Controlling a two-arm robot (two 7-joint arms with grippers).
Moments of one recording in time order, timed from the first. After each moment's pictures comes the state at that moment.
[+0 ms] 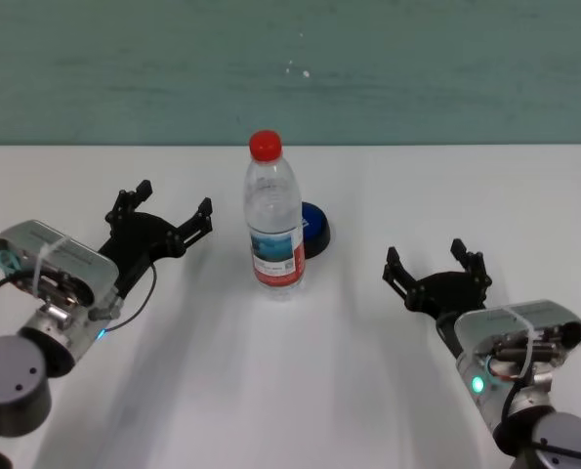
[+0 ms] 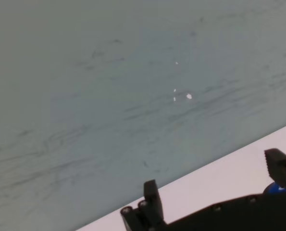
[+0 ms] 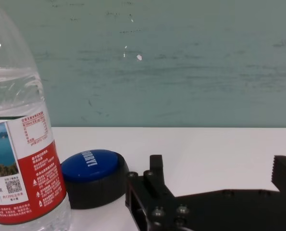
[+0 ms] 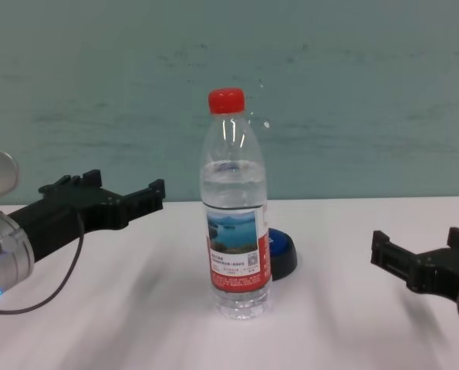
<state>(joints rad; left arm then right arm) -0.17 0.27 0.19 -1.41 -0.01 -0.13 -0.26 -0.06 0.16 -0.26 -1.64 0.19 -0.04 -0.06</state>
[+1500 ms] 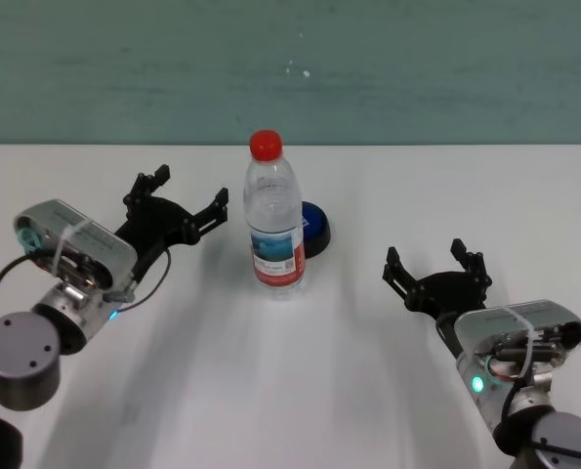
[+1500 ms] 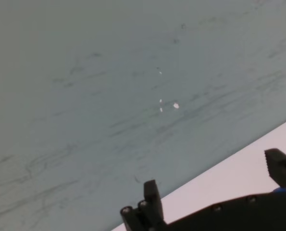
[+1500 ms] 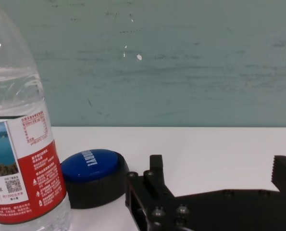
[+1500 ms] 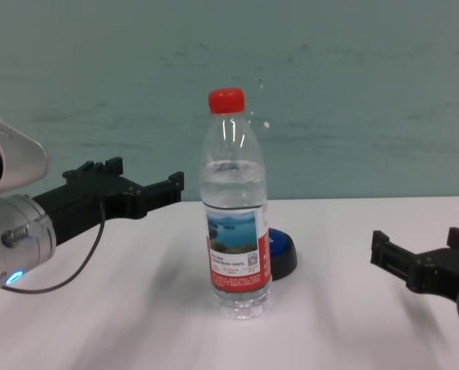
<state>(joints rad) -0.25 0.28 0.24 -1.35 0.03 -0.16 -0.27 -0.06 0.16 -0.26 -1.64 0.19 -0.04 -0.06</state>
